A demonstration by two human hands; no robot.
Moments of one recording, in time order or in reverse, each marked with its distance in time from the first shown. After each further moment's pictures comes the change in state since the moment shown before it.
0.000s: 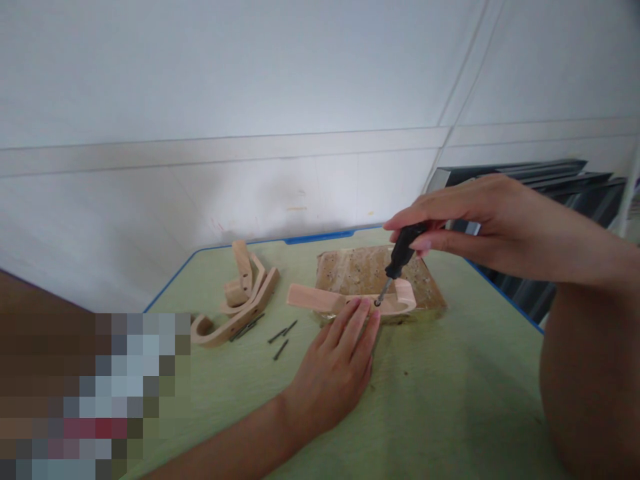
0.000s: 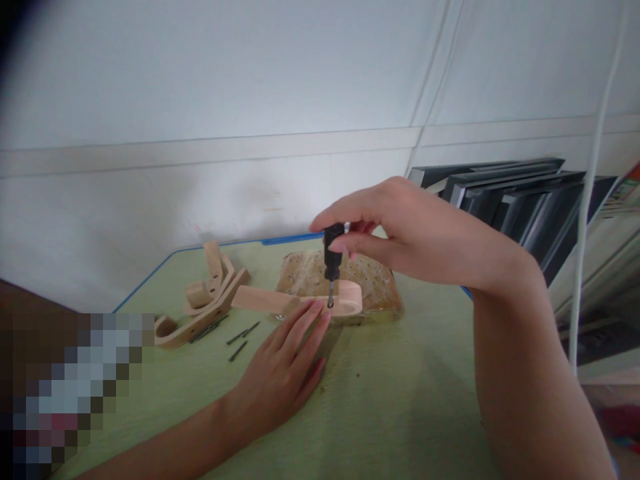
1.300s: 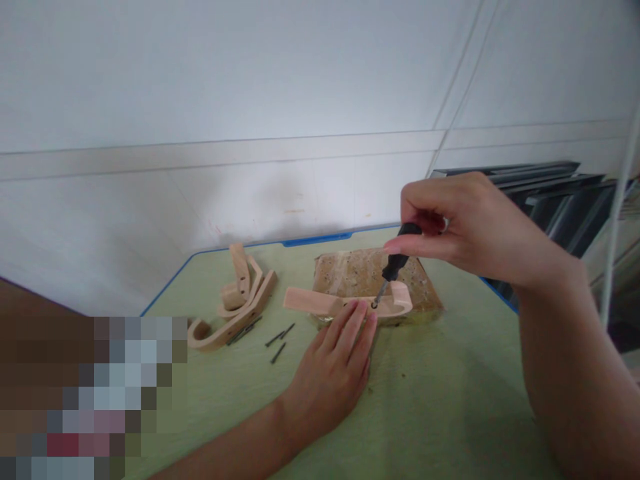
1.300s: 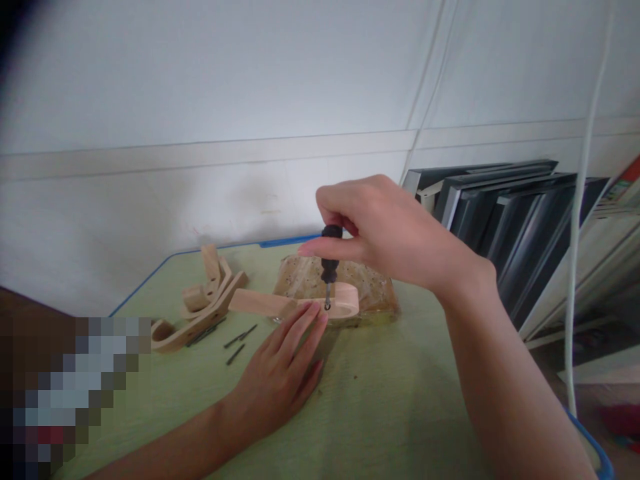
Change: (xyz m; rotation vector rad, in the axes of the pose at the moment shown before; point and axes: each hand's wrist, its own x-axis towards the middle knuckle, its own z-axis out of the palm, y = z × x) left_hand 0.001 0.001 0.001 0.019 0.017 -0.001; right_hand 0.011 -0.002 0.013 -0.206 0.174 0.037
